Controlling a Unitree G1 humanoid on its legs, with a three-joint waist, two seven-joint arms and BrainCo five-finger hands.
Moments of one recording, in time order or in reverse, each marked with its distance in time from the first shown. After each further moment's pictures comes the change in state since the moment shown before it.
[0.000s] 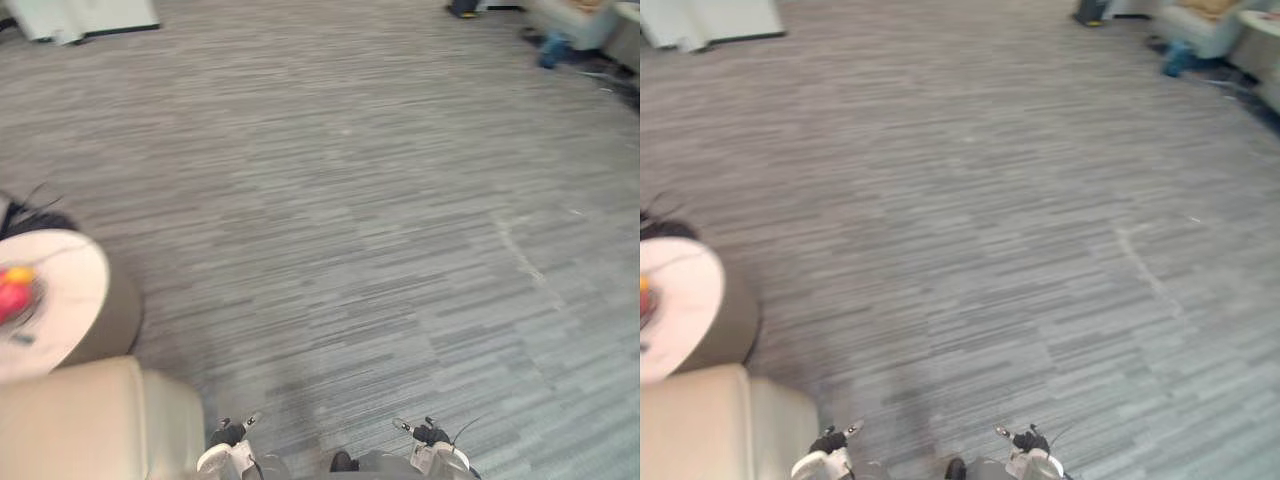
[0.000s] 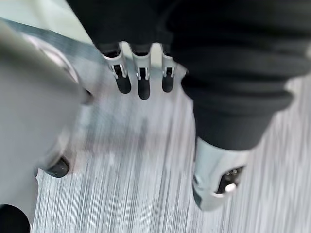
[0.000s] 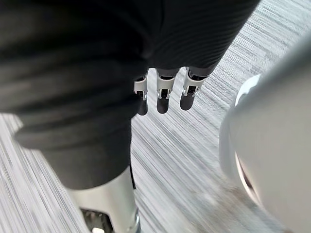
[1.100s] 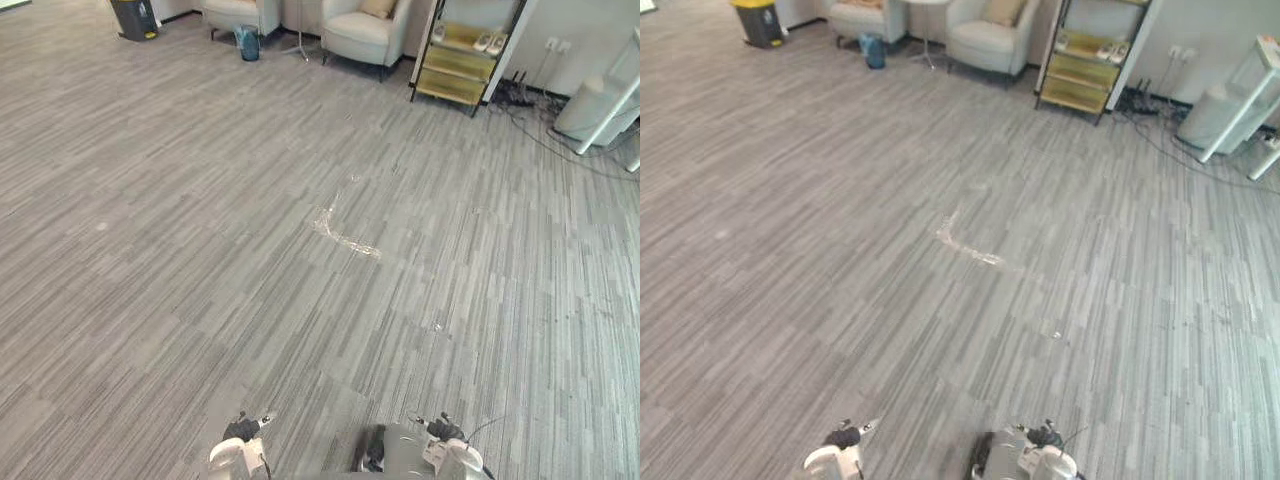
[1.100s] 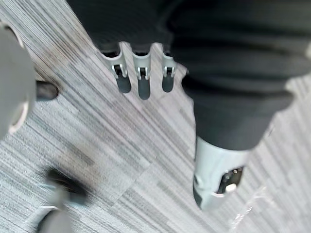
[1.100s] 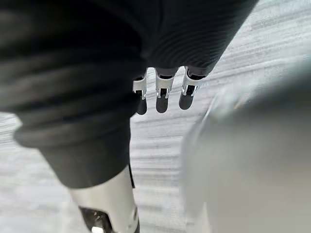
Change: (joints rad) left arm -0.011 -0.017 -0.075 0.010 0.043 0.008 0.000; right arm -0.012 -0.075 -0.070 0.008 0.006 0.002 -0.007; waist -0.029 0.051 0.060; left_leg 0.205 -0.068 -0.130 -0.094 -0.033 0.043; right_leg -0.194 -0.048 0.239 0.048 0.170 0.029
